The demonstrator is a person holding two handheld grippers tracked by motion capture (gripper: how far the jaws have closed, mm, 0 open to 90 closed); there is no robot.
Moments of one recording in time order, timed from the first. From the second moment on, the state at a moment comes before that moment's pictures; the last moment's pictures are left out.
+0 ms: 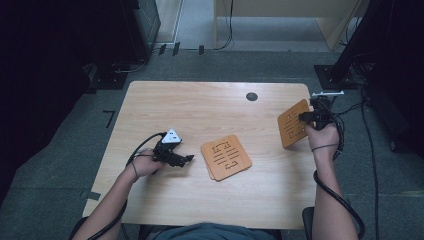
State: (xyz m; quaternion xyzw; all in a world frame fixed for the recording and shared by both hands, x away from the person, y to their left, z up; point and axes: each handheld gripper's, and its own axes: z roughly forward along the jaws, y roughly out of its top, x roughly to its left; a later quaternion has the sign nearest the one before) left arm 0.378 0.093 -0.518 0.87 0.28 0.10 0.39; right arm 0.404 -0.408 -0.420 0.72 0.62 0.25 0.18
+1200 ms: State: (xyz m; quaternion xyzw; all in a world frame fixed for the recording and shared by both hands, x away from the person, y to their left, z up) left arm 0.378 0.093 -0.518 0.87 0.28 0.10 0.39; right arm 0.414 -0.420 -0.451 0.74 0.61 0.25 0.14
